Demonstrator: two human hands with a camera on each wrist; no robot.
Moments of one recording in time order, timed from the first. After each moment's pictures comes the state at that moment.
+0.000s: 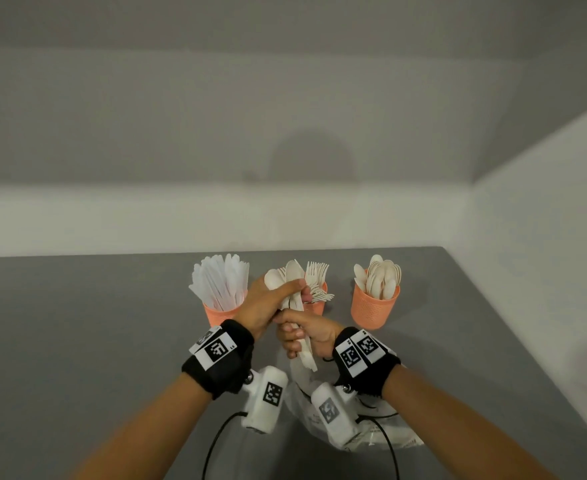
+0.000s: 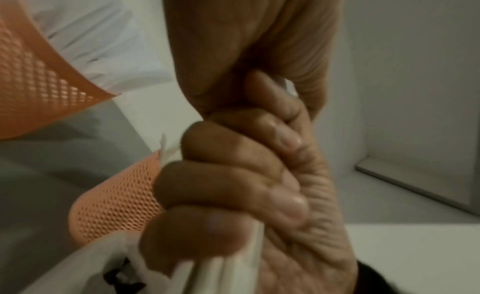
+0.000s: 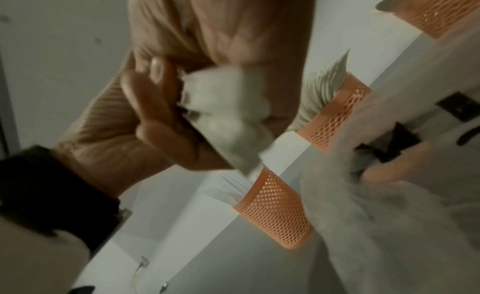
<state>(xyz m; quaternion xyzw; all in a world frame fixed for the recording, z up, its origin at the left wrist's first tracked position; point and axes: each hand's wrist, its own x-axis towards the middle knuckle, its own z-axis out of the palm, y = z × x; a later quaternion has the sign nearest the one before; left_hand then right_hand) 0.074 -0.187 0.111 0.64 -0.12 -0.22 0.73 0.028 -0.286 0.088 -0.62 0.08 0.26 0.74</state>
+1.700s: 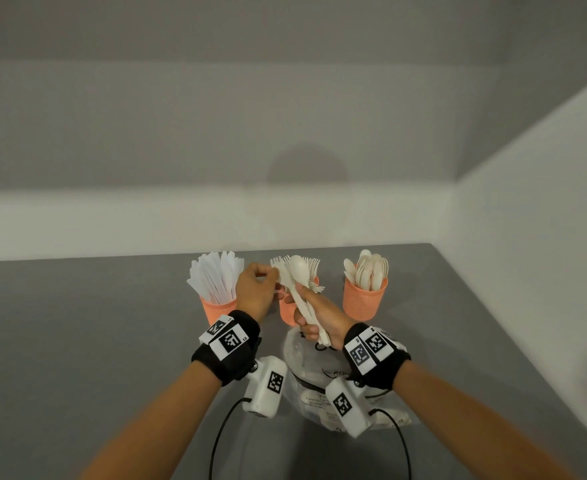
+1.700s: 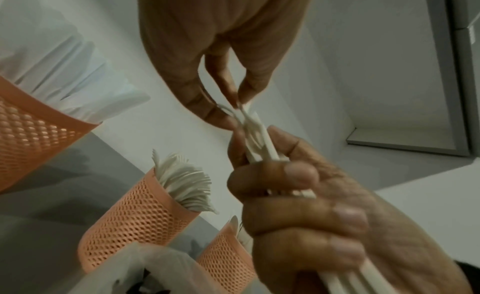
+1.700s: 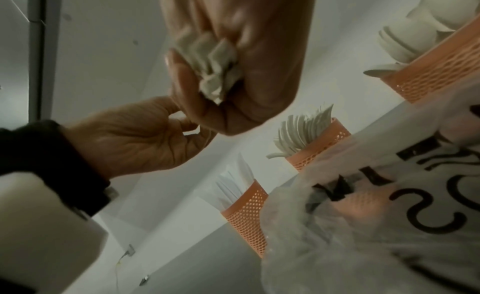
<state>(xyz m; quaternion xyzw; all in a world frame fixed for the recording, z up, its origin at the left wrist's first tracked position) 0.073 -0.198 0.101 0.70 -0.05 -0.05 0.71 -0.001 -0.308 0.092 -0.62 0.13 0.10 0.77</state>
